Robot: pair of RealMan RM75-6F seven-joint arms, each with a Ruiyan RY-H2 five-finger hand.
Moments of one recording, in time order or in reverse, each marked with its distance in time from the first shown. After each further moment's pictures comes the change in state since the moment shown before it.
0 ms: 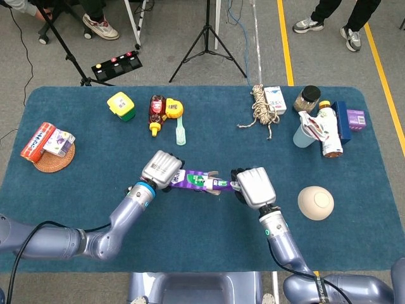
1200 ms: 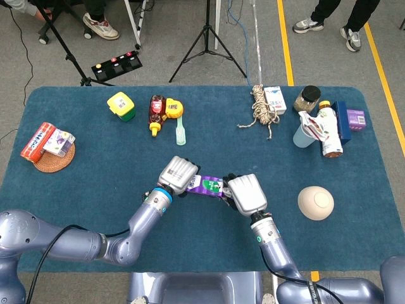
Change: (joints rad) left arm -0.054 -0.130 -0.032 0.053 -0.033 0.059 0.004; right arm 0.004 -0.041 -0.015 -0.046 0.014 0.015 -0.064
